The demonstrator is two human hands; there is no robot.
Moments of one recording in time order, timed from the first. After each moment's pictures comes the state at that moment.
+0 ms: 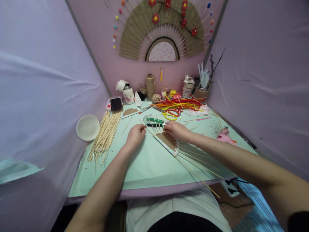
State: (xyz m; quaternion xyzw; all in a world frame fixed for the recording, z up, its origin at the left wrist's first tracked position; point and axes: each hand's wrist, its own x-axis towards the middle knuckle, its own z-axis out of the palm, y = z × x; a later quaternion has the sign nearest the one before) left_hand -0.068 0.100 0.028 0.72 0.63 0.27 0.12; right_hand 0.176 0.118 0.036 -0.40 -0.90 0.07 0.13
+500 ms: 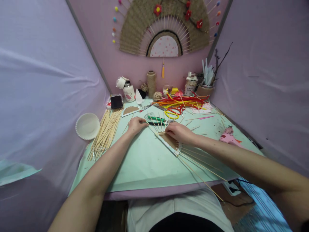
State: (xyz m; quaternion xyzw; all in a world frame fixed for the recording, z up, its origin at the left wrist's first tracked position) left_hand -0.082 0.156 0.014 0.69 0.67 0.22 0.14; right_hand 0.176 0.104 0.037 -0.41 -0.89 0.12 0.15
